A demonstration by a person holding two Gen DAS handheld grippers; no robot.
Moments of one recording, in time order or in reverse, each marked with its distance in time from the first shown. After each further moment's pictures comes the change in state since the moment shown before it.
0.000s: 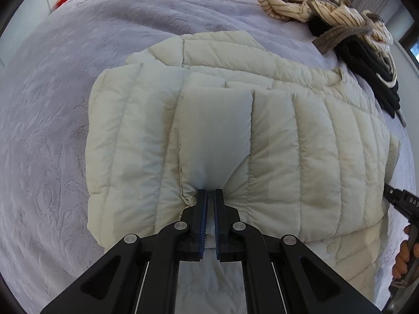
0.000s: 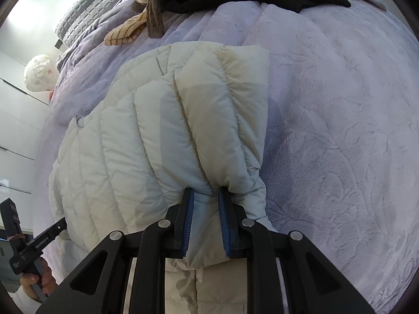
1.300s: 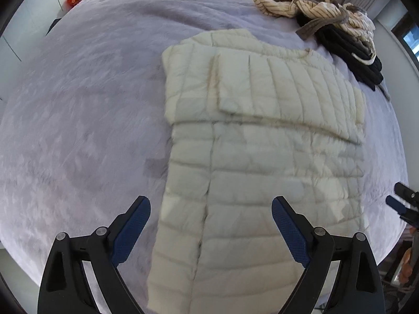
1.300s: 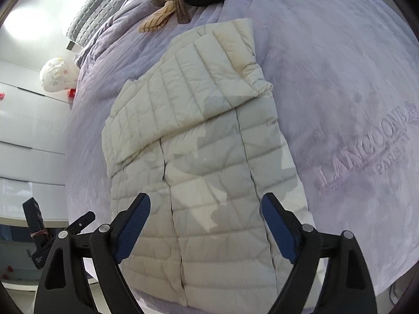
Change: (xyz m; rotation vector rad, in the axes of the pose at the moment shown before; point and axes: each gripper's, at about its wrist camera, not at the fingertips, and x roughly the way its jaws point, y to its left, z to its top) left arm -0.141 0.025 -0.111 0.025 0.069 0.049; right arm -0.134 0.025 -0.126 0.088 0.088 0.120
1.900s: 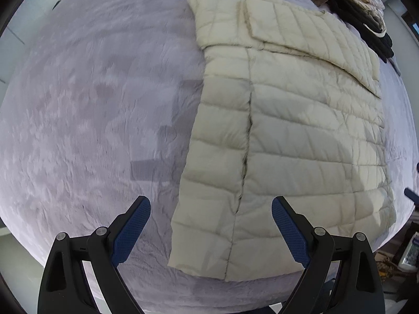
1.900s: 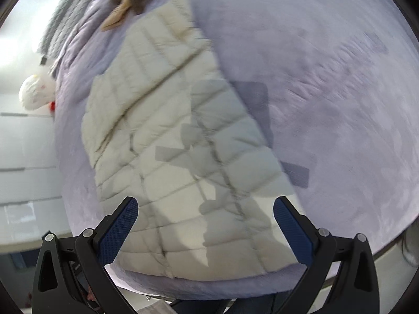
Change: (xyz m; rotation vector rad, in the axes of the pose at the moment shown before) left arm 0.023 0.039 -0.079 -0.016 0.135 0.030; right arm -0.008 -0.056 -0.045 0.198 0.090 -0.055
